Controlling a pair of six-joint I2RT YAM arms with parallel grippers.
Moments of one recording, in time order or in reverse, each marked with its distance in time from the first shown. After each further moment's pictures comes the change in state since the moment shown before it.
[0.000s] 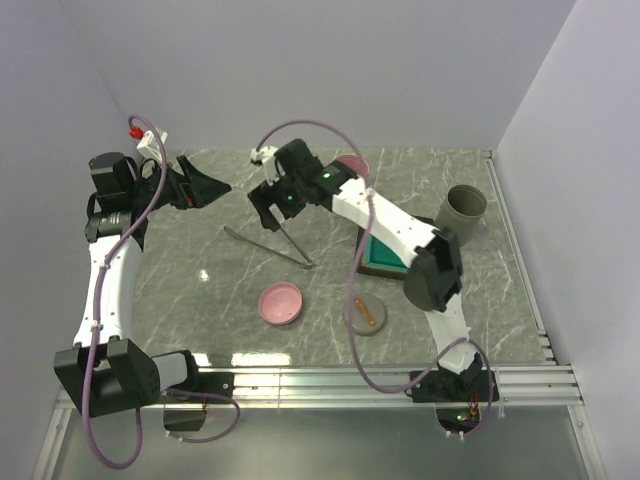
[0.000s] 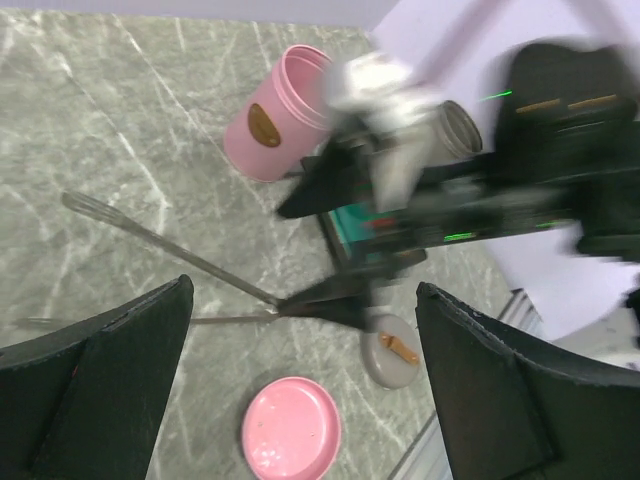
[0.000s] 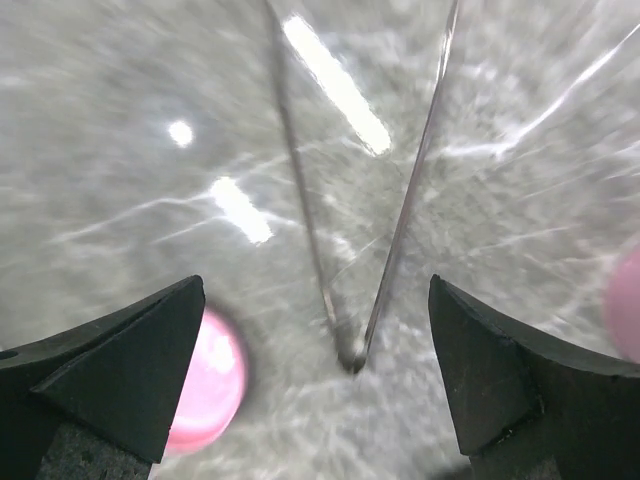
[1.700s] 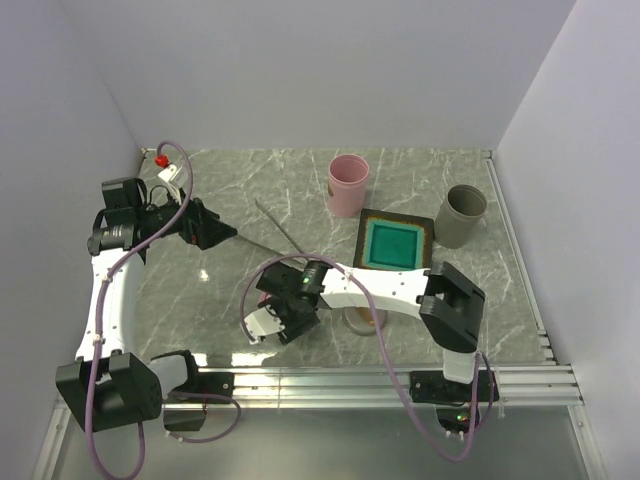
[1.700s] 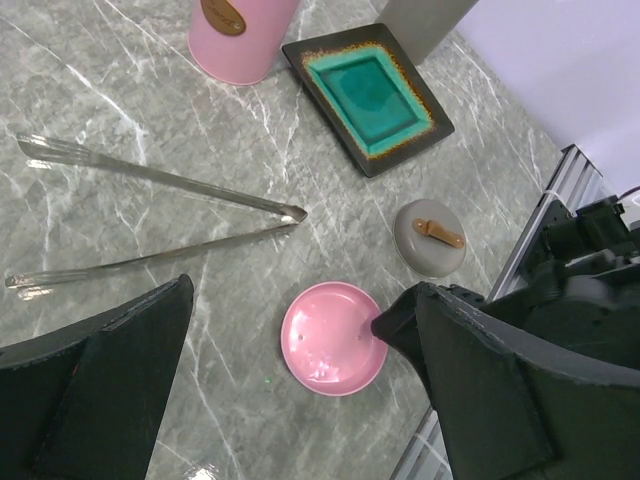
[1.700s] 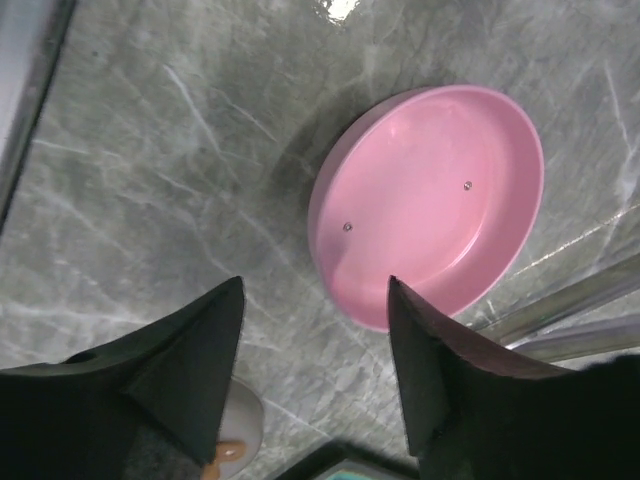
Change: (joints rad) left arm 0.002 -0.077 -0.085 -0.332 0.124 0.536; right arm 0.402 -0.332 -0.723 0.001 0.032 -0.979
